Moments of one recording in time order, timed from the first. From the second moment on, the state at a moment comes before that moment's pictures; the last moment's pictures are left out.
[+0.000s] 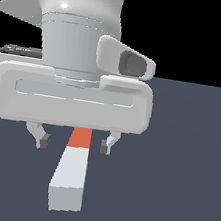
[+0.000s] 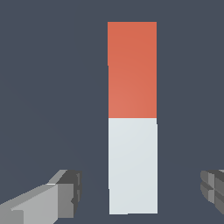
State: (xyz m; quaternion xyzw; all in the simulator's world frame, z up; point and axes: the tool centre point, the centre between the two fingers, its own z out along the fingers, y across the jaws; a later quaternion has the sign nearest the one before) arm -0.046 -0.129 0.079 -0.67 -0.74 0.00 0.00
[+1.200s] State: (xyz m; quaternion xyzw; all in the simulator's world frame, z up) arm -0.048 -0.138 0.031 -0.67 -0.74 0.00 0.00
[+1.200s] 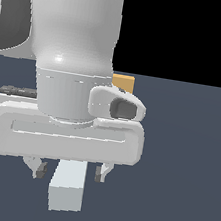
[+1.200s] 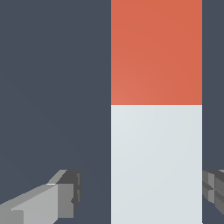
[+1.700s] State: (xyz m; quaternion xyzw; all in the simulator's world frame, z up) arm -0.046 -0.138 0.022 -0.67 -0.74 0.00 0.00
